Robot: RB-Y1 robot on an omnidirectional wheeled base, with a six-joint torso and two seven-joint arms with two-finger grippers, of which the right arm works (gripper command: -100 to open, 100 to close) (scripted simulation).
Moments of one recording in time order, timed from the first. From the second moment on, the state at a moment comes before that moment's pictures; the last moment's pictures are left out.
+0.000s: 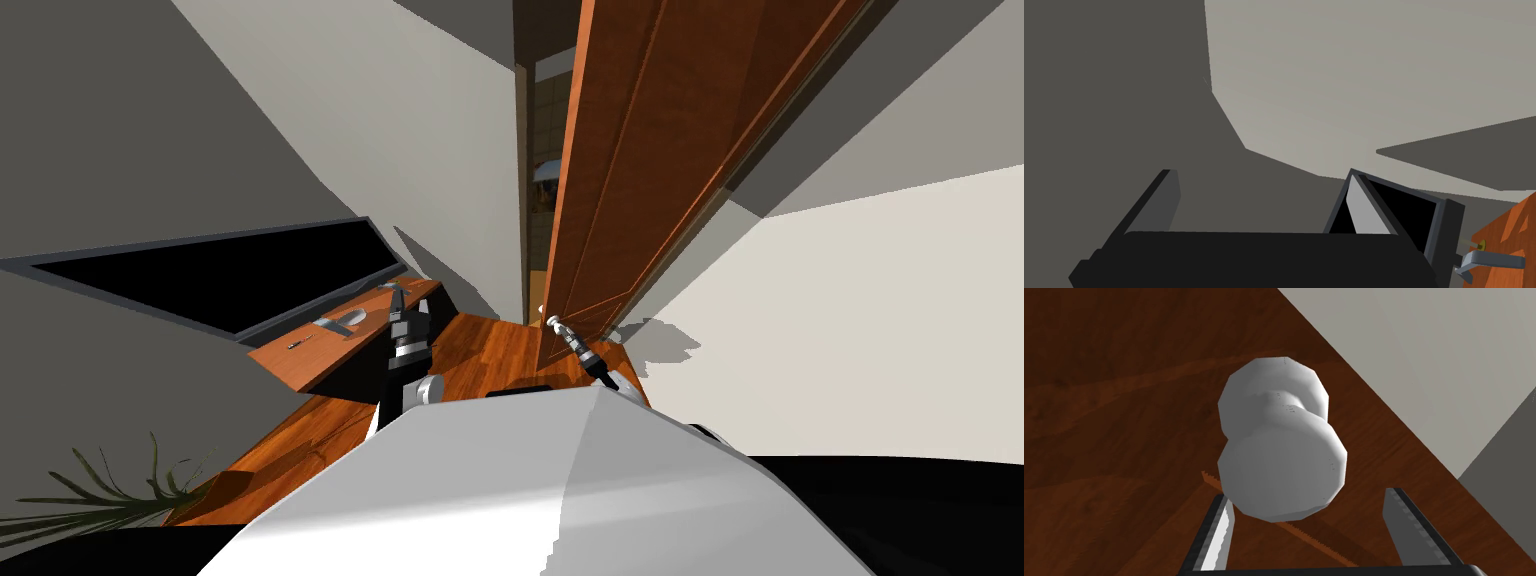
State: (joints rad) arm -0.04 -0.29 -0.04 -0.66 0.36 -1.11 0.31
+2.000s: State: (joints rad) arm 0.00 -0.30 0.04 -0.73 -0.01 -1.01 -0.16
